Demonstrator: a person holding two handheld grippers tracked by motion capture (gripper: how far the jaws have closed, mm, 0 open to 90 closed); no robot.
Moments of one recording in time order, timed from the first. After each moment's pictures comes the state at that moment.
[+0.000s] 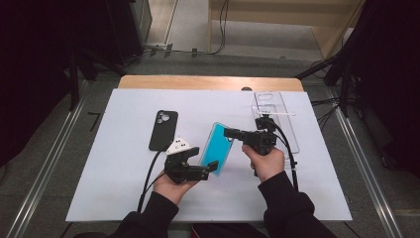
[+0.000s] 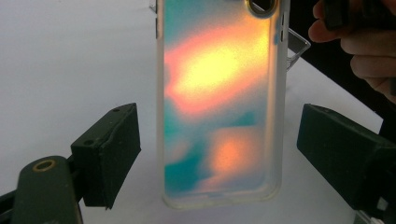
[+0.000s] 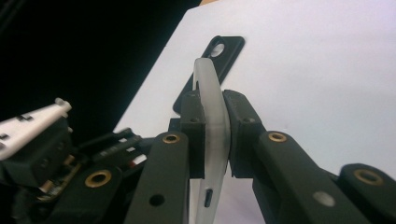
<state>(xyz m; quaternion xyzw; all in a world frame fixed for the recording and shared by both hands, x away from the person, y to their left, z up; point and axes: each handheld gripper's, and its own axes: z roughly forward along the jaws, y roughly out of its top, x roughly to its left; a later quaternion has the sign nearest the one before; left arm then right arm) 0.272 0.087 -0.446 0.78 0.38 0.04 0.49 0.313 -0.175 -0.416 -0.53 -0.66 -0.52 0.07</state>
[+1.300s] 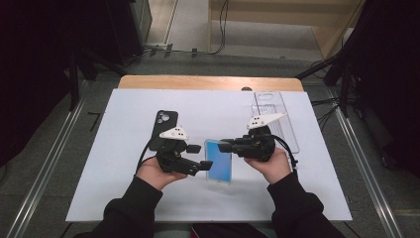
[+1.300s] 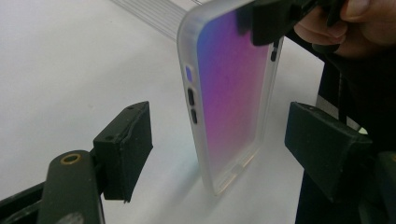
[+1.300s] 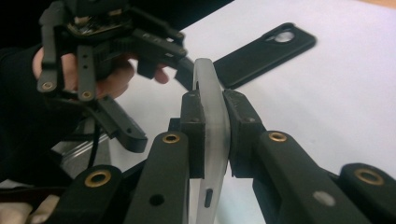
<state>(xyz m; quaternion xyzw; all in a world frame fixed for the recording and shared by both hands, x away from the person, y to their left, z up) 0.299 0.103 -0.417 0.85 0.26 -0.05 0.45 0.298 -0.167 -0.407 -0.30 -0.80 -0.51 0.03</state>
